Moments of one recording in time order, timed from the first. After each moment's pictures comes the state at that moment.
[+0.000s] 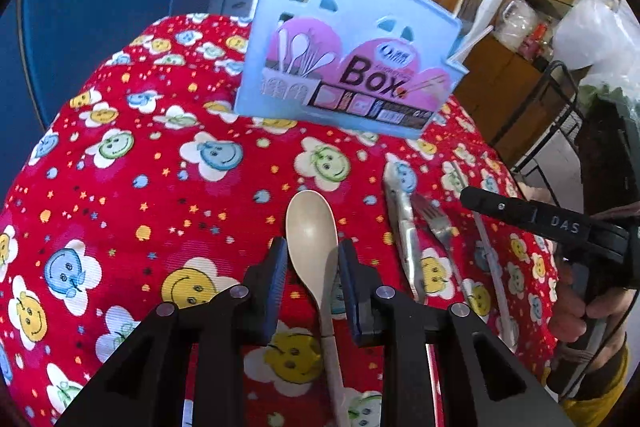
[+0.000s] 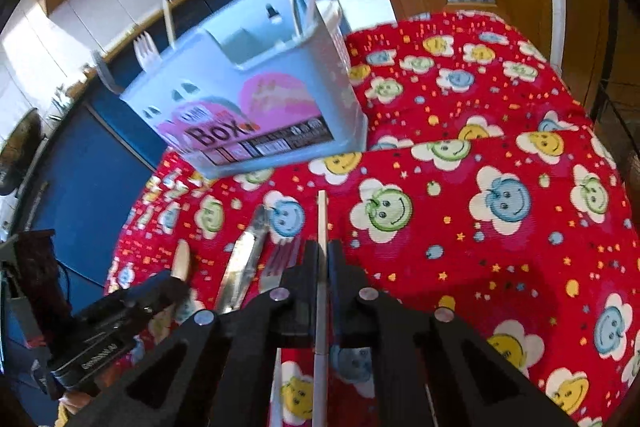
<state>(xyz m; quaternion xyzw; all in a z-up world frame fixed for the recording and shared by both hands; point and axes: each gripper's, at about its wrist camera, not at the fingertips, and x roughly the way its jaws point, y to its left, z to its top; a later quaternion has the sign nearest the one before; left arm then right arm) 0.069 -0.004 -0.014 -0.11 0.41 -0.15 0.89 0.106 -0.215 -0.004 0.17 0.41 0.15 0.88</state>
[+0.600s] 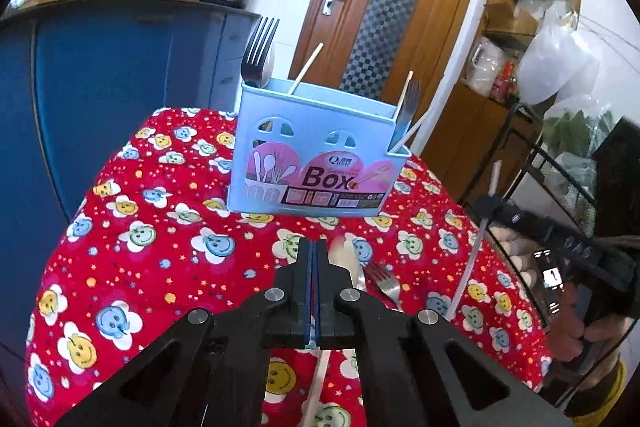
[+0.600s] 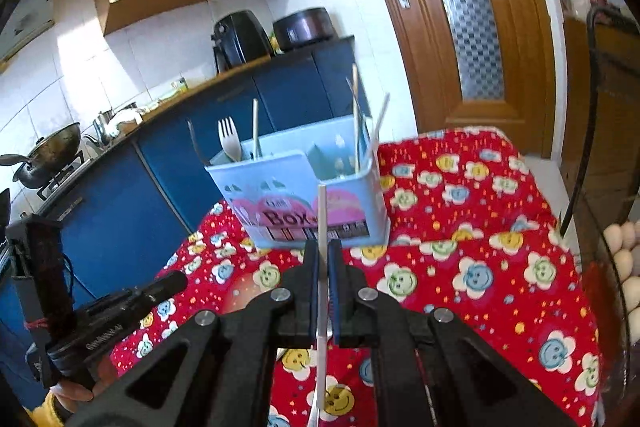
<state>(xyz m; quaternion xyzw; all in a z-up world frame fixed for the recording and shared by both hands) 0.037 0.001 0.049 -0.10 0.30 -0.15 0.94 0.054 -0.212 0.070 0.13 0.26 0.16 0.94</state>
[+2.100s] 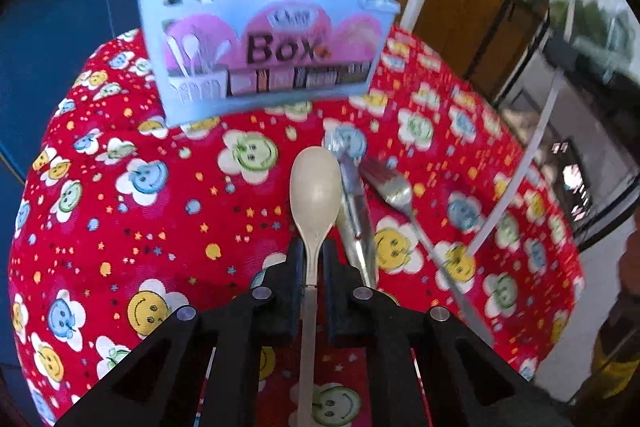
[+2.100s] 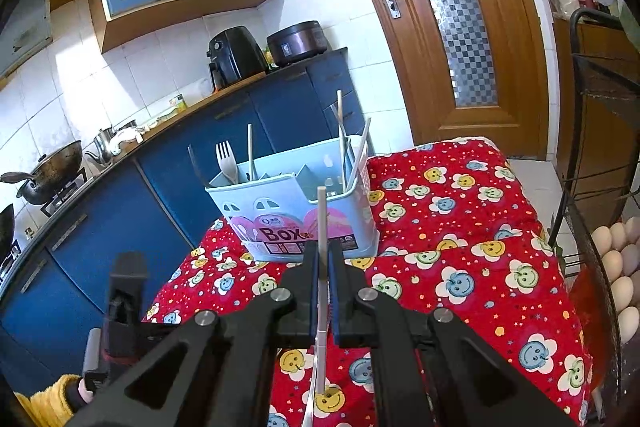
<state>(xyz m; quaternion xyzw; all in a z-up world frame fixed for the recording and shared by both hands) 0.076 -0.047 -0.001 -0.01 0.45 -0.20 0.87 0.045 -0.231 0.080 0.15 0.25 0.15 0.95</state>
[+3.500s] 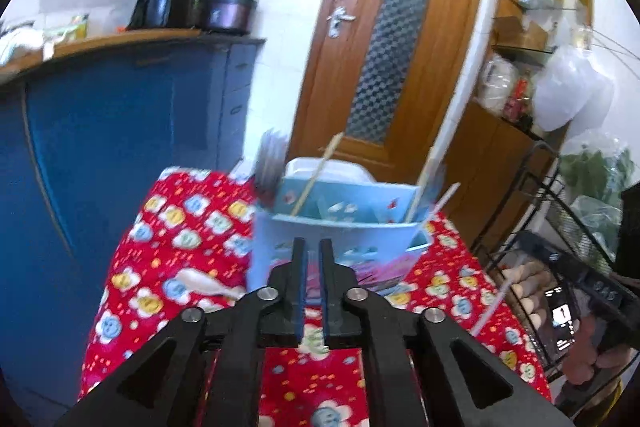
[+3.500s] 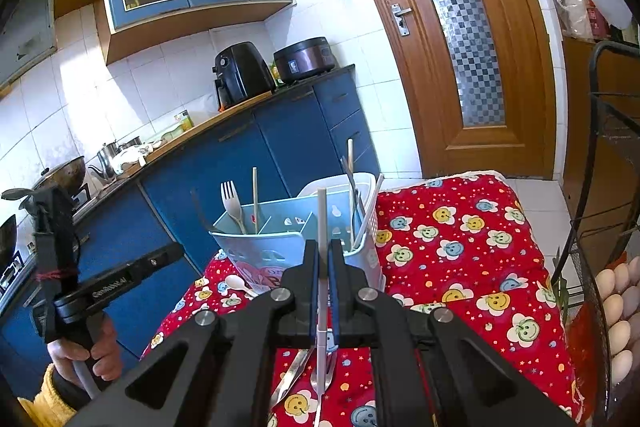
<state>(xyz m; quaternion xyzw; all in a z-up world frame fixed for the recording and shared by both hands) 0.099 0.019 0.111 -0.09 0.28 -0.12 0.95 0.075 -0.232 0.113 0.14 0.22 0.16 0.95</state>
